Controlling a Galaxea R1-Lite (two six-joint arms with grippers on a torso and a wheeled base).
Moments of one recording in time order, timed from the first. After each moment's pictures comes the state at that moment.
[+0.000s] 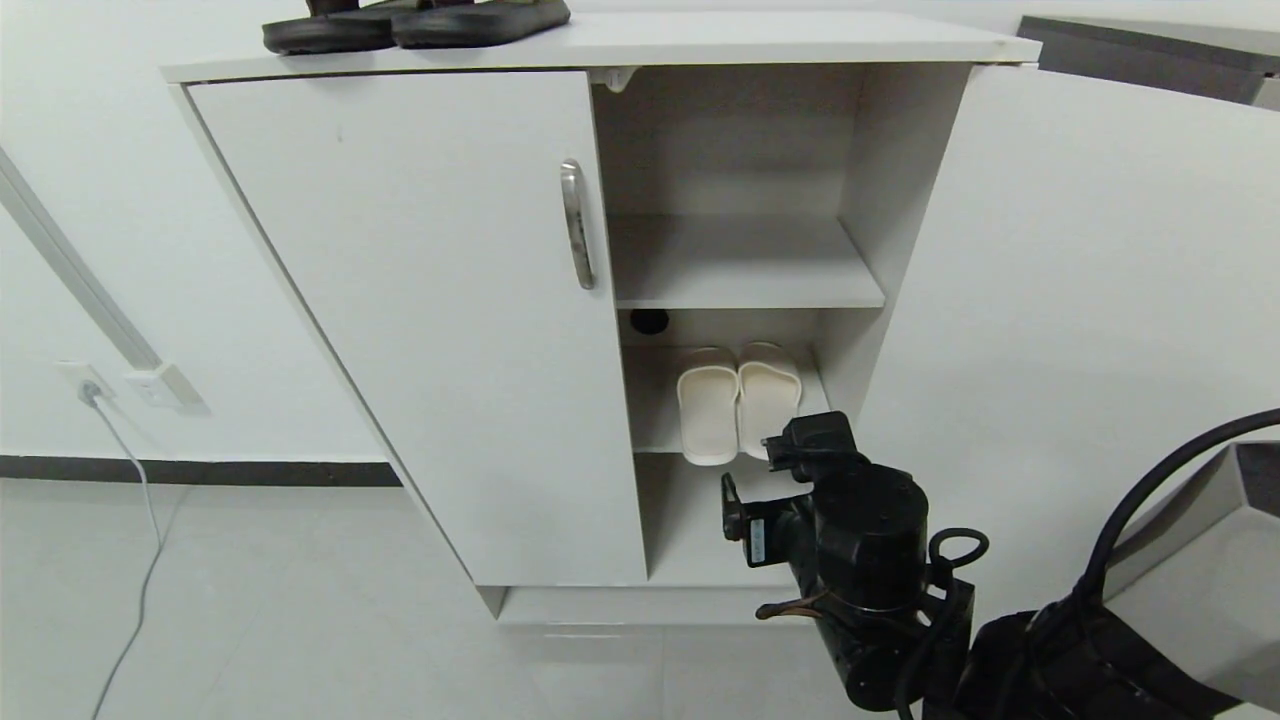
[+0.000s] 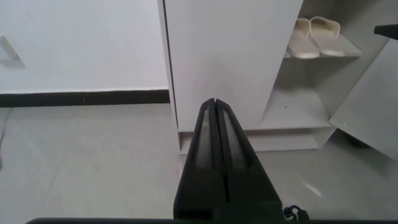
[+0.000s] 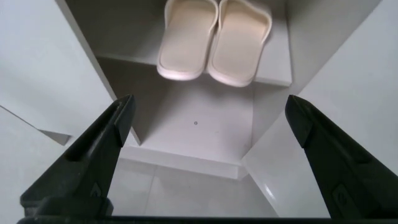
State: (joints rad) left arm 0.00 0.00 0.00 0.00 -0.01 0.01; right arm 0.90 2.04 -0.77 -1.13 -0.74 0.07
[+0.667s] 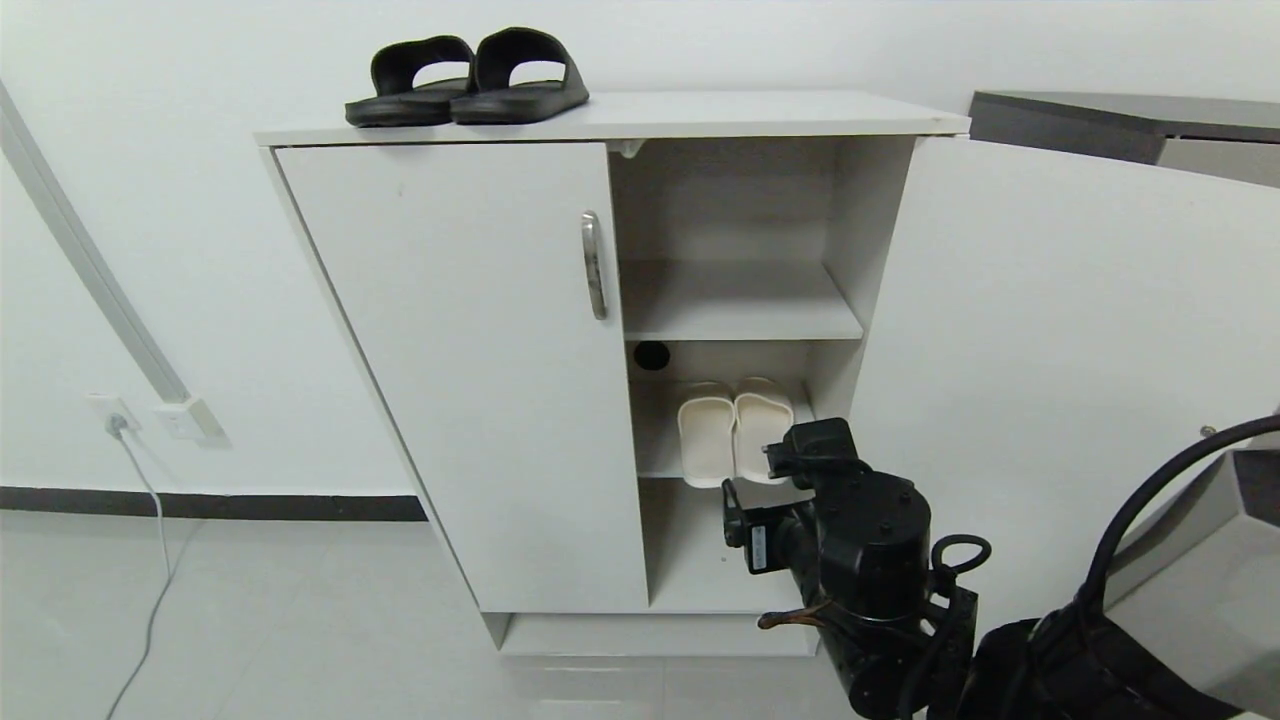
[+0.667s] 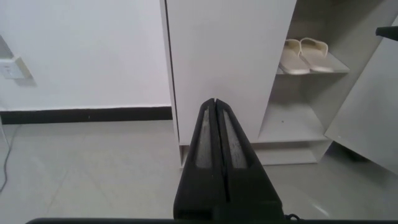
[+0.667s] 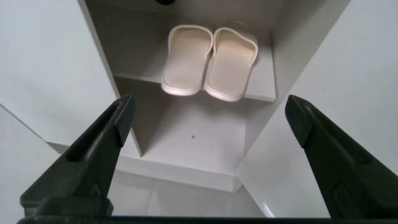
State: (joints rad) left arm 0.00 0.00 0.00 0.00 -0.01 0.01; right arm 0.90 2.04 -0.75 -1.15 -0.74 0.06
